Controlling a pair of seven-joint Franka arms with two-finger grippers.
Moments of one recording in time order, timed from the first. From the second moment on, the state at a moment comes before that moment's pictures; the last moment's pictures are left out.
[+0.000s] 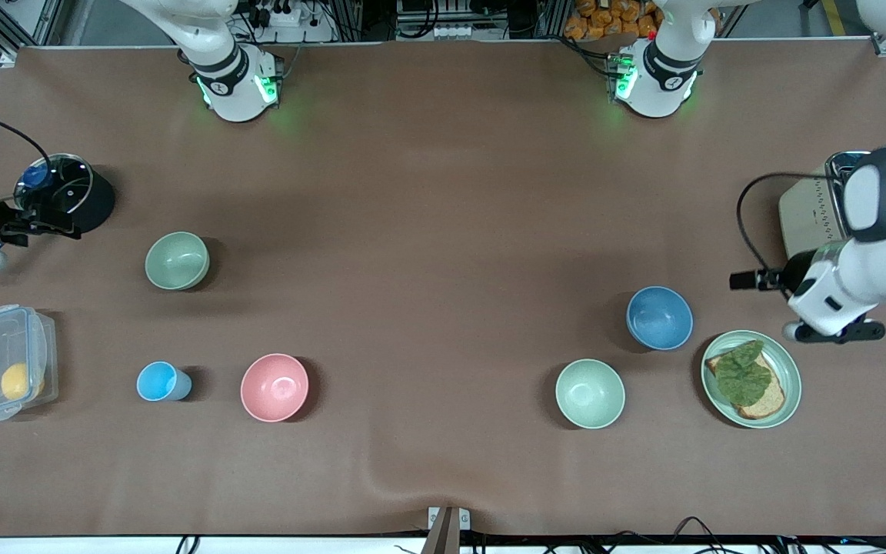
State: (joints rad) left arm 0.11 0.38 -0.10 -1.65 0.01 1.82 -0.05; right arm -0.23 0.07 -0.04 -1.93 0.04 1.84 -0.39
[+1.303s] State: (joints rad) left arm 0.05 0.62 -0.11 -1.79 0.01 2.21 -0.16; right arm -0.25 0.30 -0.04 -2.23 0.23 2.38 -0.48
